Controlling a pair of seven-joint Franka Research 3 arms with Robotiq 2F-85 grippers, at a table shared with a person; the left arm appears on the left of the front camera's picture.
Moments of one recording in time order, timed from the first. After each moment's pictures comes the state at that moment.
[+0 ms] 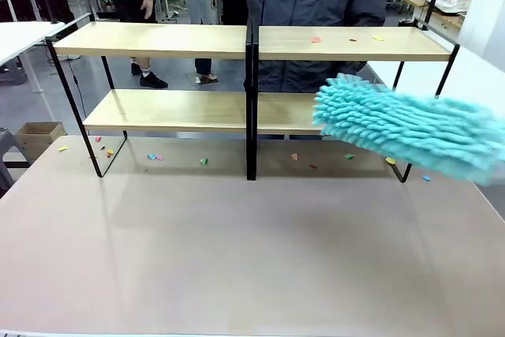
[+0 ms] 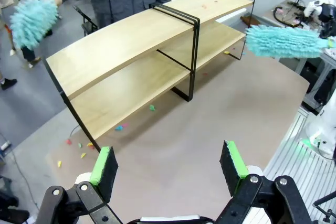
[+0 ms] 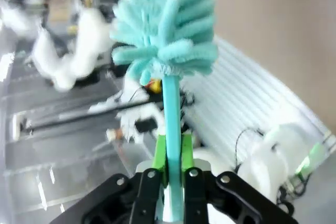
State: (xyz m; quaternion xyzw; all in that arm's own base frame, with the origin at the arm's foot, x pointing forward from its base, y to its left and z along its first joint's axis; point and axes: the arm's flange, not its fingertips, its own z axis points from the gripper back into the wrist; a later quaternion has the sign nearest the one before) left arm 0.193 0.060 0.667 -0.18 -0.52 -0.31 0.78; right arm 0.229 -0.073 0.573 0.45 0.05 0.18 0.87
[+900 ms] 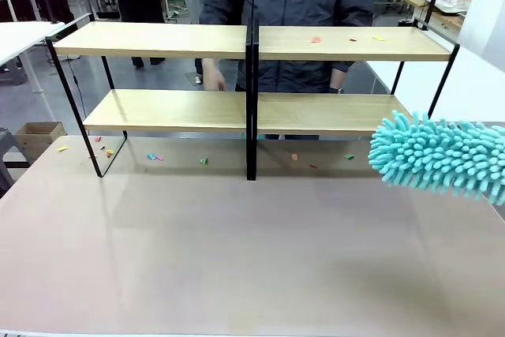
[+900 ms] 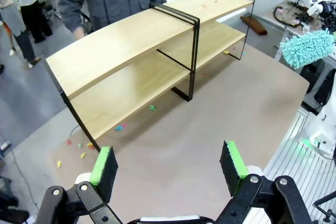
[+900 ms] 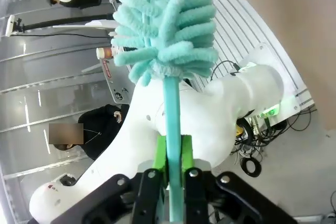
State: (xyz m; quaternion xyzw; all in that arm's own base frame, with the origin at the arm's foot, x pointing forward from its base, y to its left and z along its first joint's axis) left arm 0.194 0.060 0.667 -0.18 -0.51 -0.31 0.78; right arm 0.259 -0.177 0.559 0.44 0.14 0.33 0.82
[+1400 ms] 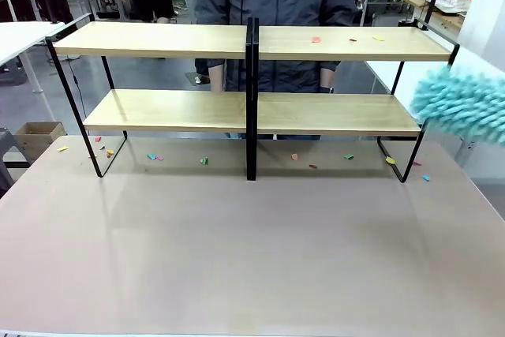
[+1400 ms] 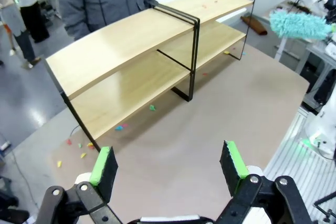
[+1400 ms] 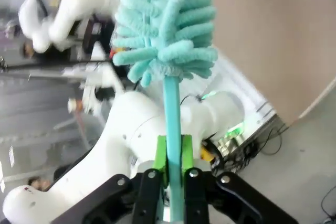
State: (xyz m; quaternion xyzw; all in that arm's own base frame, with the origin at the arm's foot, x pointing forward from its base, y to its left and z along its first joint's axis) left arm 0.193 0.060 0.667 -0.18 -0.52 -0.31 0.78; right arm 0.224 -0.246 0.601 0.39 -0.03 0.25 0.89
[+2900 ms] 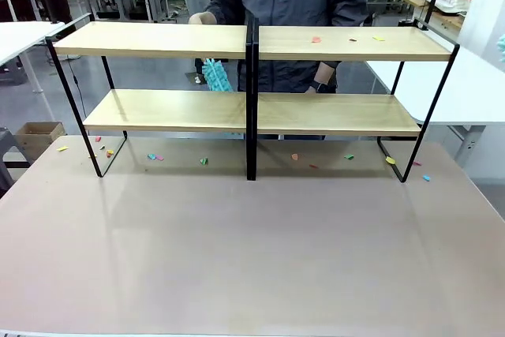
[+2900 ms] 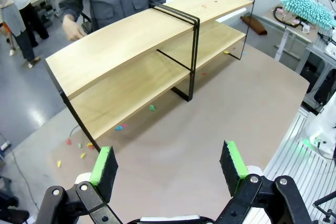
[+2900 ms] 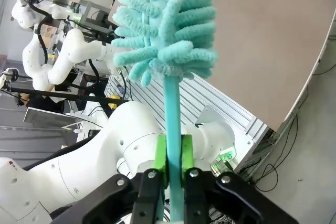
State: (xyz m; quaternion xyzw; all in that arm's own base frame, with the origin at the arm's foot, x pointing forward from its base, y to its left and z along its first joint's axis) left arm 0.194 0.060 0.667 -0.18 -0.51 -0.31 0.78; right arm 0.154 -0.306 0.604 0.40 -0.15 0.19 0.88
